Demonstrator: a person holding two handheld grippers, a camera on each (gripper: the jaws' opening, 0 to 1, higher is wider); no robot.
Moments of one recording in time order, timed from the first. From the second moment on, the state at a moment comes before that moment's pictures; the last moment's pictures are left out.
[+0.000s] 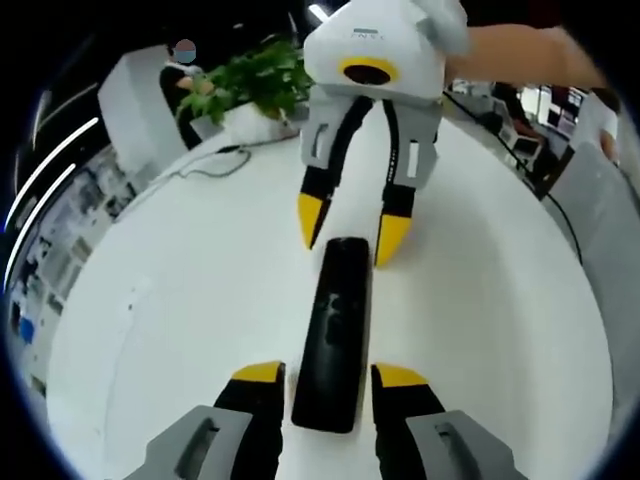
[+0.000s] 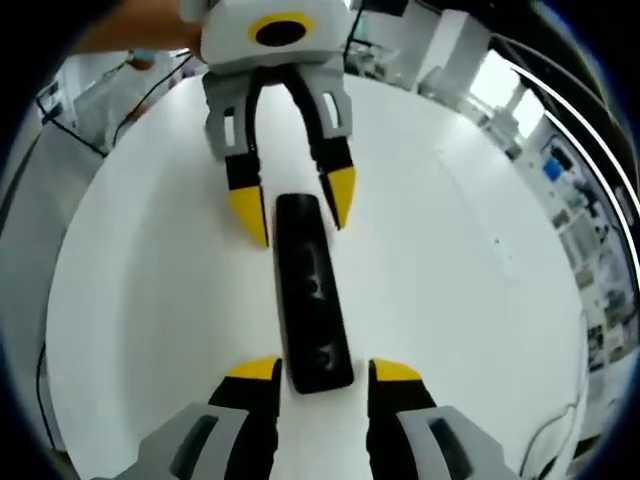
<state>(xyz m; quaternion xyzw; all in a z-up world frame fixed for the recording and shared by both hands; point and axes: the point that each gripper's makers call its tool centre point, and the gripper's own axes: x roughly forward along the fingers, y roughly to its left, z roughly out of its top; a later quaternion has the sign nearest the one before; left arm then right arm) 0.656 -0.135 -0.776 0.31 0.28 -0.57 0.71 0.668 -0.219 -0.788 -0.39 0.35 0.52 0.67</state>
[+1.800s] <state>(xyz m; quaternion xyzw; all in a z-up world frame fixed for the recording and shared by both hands) 0.530 -0.104 -0.665 0.14 0.17 -0.47 0.85 0.534 -0.232 -0.682 -0.25 0.27 0.46 0.81</state>
